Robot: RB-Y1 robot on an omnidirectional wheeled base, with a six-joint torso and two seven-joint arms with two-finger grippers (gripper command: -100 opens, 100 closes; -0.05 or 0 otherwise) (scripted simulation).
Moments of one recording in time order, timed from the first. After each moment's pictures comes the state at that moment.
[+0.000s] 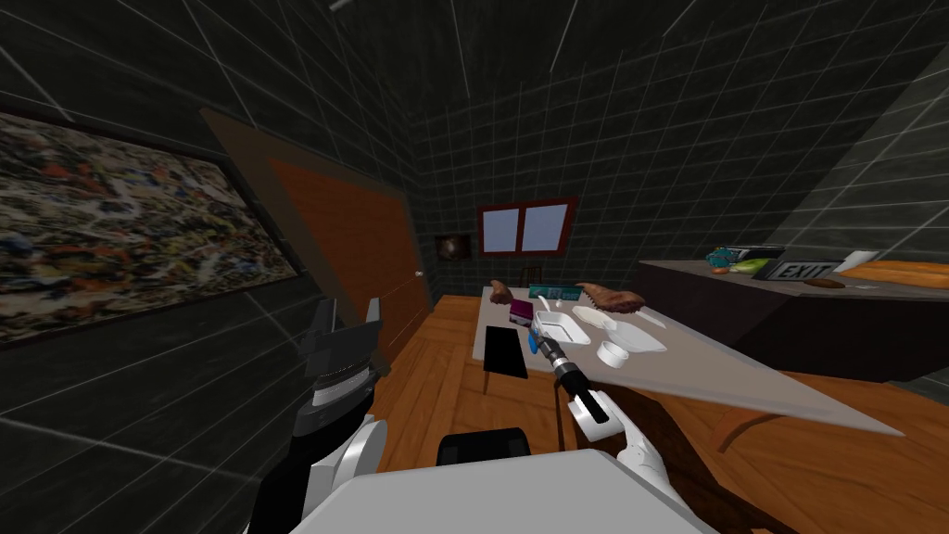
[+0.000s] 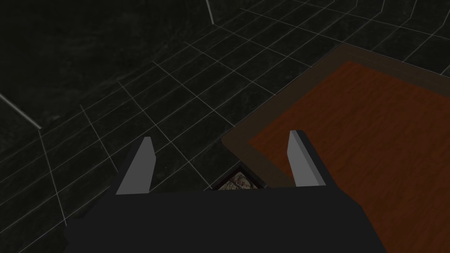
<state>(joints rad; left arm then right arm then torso) 0.55 0.01 -0.03 -2.38 0.09 -0.64 0.05 0.18 -0.26 -0.08 -1.32 0.30 -0.42 0.56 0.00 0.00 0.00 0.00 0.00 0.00</state>
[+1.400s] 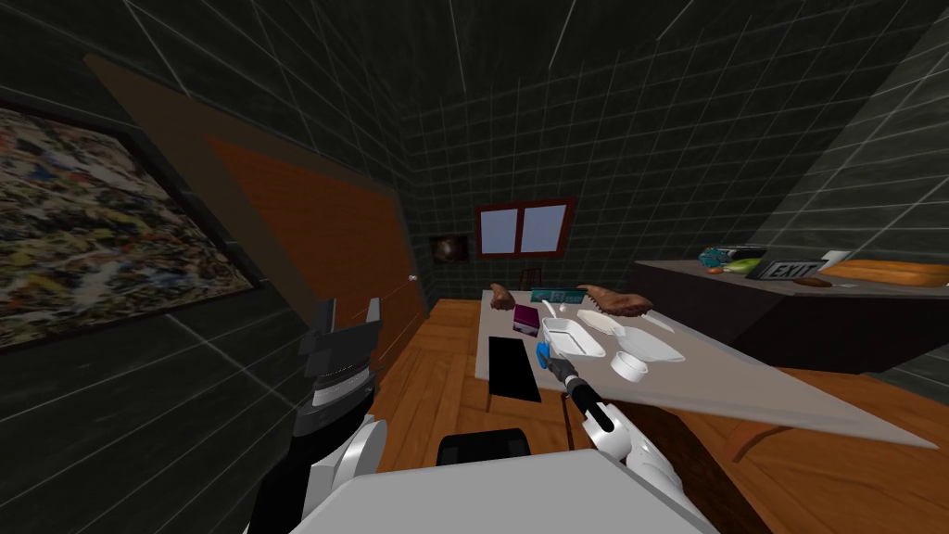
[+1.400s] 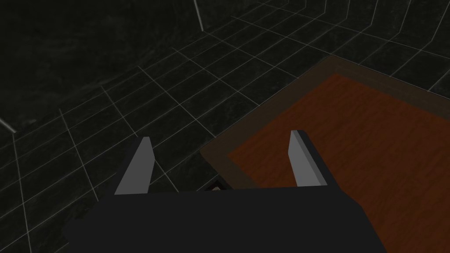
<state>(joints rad) 0.55 0.01 -0.03 -2.38 0.09 -0.64 0.05 0.08 -0.32 -0.10 -0.94 0.38 -0.33 0.81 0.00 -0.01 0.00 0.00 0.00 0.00</state>
